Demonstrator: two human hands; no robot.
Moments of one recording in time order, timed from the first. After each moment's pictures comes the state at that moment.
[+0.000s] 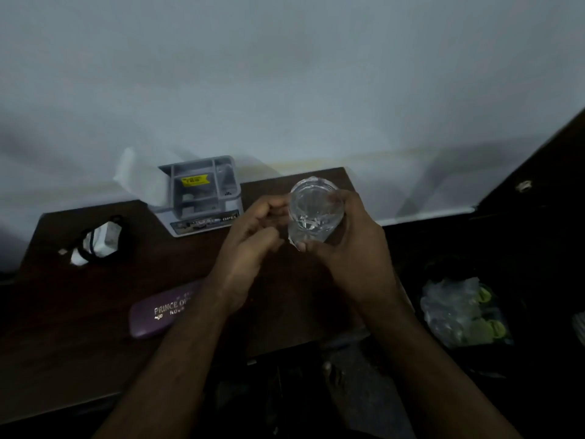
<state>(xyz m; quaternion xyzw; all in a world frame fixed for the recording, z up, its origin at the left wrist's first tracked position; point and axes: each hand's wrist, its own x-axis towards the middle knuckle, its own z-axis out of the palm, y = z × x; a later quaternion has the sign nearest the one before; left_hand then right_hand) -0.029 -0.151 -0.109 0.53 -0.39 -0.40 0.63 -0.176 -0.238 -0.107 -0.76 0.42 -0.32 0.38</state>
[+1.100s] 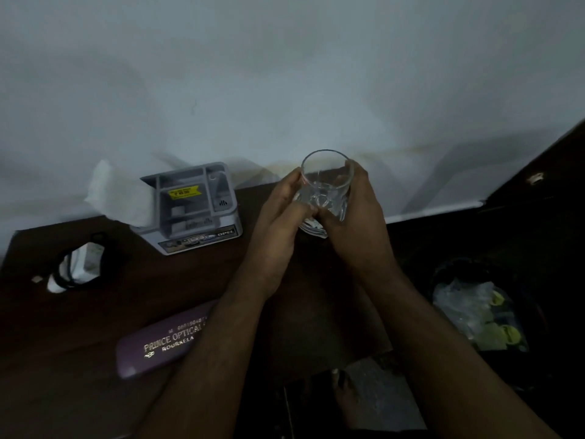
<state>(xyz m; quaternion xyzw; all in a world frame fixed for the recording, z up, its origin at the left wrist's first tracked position) -0.022 -0.226 -0.122 0.53 -0.33 -0.41 0.67 -0.131 -0.299 -0.120 -0.76 0.43 -0.31 0.36</state>
